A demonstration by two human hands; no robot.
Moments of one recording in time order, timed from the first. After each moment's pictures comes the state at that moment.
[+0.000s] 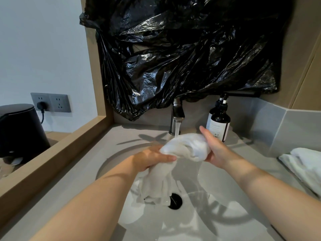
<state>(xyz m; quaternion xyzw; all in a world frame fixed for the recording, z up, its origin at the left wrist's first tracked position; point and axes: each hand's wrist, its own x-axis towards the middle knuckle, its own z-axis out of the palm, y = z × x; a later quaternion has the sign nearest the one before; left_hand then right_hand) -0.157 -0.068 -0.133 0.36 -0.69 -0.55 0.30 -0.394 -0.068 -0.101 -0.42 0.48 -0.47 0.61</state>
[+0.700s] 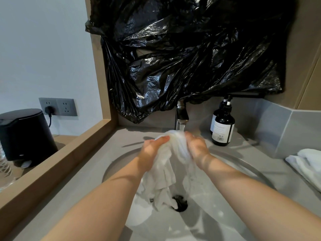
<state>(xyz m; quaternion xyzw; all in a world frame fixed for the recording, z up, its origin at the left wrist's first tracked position) -0.163 -0.076 -0.129 0.42 -0.45 -0.58 0.53 -0.319 -0.084 -0.103 -0.36 0.57 -0.54 0.50</state>
